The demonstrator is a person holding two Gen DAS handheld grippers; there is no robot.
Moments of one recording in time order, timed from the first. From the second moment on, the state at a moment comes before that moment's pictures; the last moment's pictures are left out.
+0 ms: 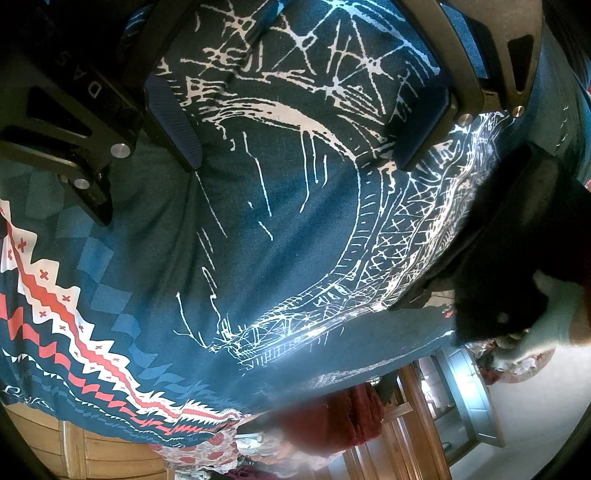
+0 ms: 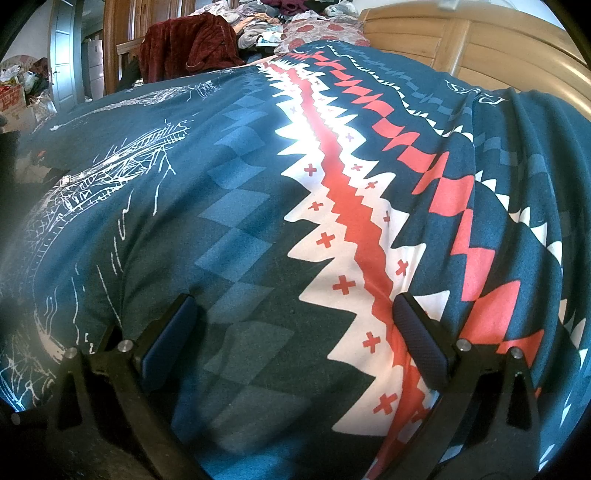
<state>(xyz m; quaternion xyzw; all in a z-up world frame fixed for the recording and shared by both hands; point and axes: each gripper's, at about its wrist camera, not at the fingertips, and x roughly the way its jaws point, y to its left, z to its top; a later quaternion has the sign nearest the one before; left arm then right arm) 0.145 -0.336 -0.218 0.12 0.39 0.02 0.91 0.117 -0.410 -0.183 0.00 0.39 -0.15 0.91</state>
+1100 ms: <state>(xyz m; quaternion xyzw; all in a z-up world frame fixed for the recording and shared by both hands) 0.146 -0.335 -0.218 0.11 0.39 0.02 0.91 0.117 -0.408 -0.182 0.00 0.39 -0.14 0.91</state>
